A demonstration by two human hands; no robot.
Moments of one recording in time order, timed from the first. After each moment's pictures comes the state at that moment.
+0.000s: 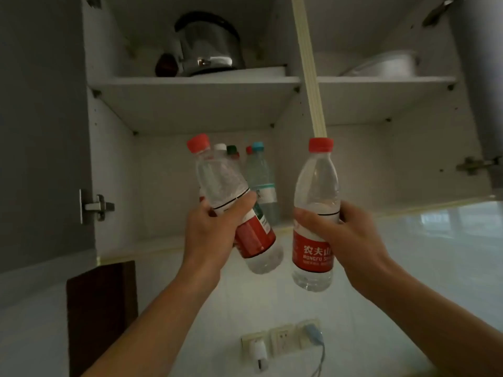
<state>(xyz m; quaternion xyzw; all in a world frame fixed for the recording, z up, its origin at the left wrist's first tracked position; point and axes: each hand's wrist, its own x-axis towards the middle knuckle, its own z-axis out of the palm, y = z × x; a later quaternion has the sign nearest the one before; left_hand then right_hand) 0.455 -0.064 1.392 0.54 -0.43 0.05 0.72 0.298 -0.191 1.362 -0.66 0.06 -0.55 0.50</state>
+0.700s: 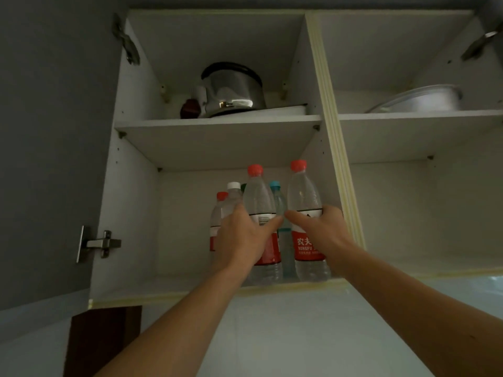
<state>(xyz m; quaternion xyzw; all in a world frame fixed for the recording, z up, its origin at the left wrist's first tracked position) 0.492 -0.160 1.461 0.69 -0.36 0.35 0.52 0.398 -0.289 1.460 -0.68 0.09 -0.56 0.46</state>
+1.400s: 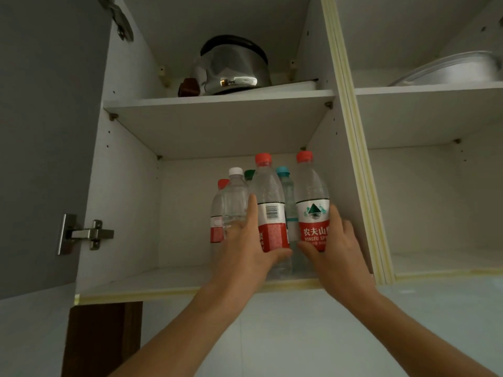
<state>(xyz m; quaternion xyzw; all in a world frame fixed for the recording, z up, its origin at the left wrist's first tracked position) 0.518 -0.168 1.417 0.71 -0.45 0.33 0.43 0.418 -0.300 1.399 -0.76 0.14 -0.59 0.23</state>
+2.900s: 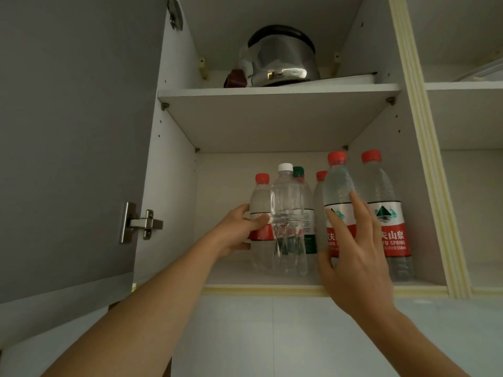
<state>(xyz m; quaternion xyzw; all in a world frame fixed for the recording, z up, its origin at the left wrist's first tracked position) 0.650 -0.120 1.472 0.66 -0.44 -0.03 0.61 0.475 -0.261 1.391 -0.74 0.10 -0.67 -0.04</state>
